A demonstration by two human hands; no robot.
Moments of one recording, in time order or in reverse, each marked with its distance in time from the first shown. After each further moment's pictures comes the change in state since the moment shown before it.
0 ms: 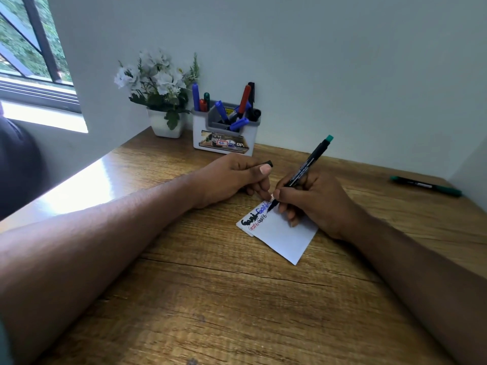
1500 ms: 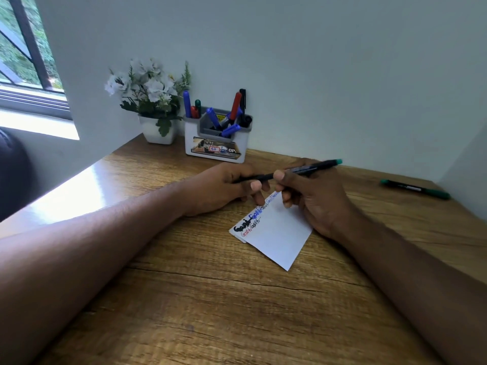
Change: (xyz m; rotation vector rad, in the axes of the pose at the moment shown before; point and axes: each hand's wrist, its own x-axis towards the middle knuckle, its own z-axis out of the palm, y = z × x) left_hand -0.010 0.013 0.000 0.150 -0.081 0.040; right_hand 0.014 0.008 -0.006 0.379 0.204 -0.065
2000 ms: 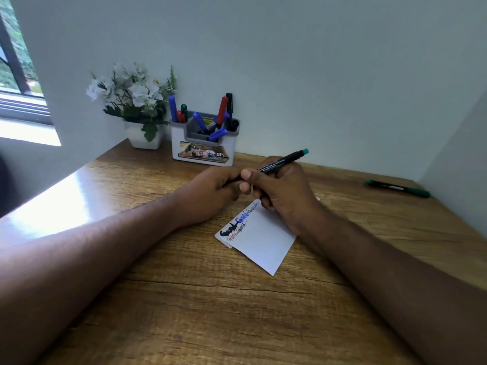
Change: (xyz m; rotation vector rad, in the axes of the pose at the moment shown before) left_hand 0.004 -0.008 0.010 0.023 0.157 0.095; right_hand 0.005 -0.006 0.025 -0.151 0.012 -0.008
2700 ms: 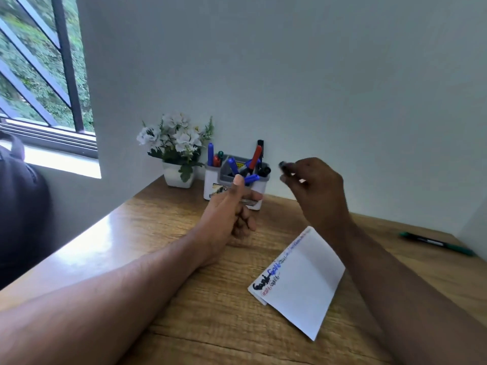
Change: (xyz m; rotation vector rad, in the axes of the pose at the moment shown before) left_hand 0.007 -0.012 -0.017 -0.658 0.371 -0.228; right_hand 0.076 -0.011 -0.007 -0.849 0.317 -0.816
